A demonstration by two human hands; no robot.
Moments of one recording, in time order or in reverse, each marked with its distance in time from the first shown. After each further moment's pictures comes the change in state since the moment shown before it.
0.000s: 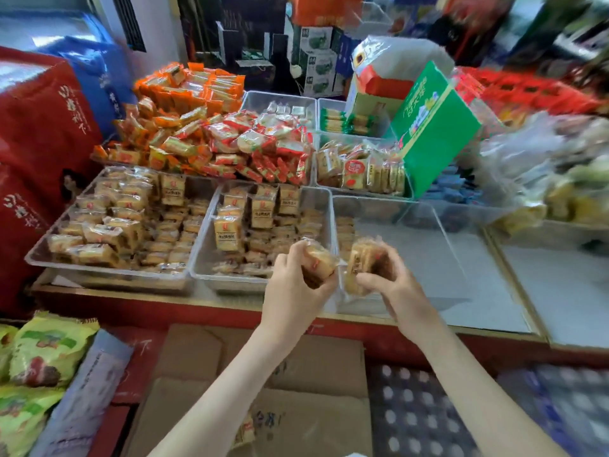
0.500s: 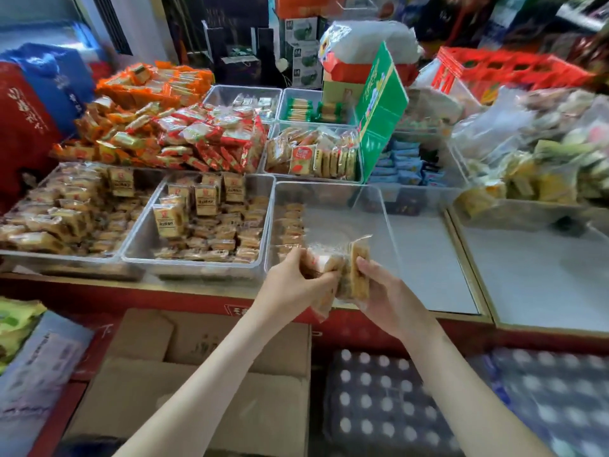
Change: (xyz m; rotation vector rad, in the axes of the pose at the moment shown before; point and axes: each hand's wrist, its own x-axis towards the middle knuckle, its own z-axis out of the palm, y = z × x) left_hand -0.034 0.124 0.113 -0.105 -0.303 -0.283; right_hand -0.037 0.013 -0.164 0.480 -0.339 0.168
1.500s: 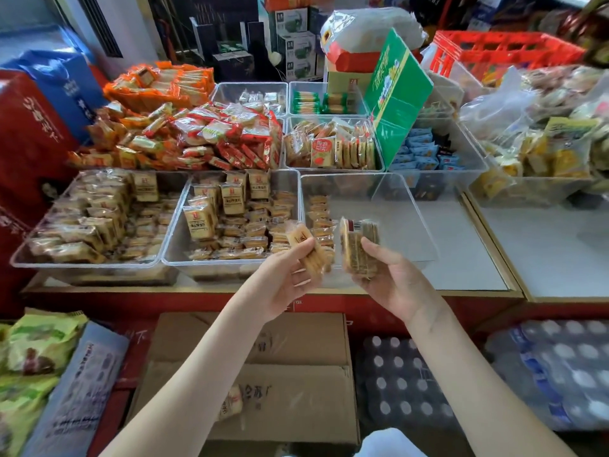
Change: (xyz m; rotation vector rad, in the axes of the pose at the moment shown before) left_hand 0.009 -0.052 -0.095 -0.916 -0.286 -0.397; right_hand 0.030 0.028 0.084 0.213 0.314 0.035
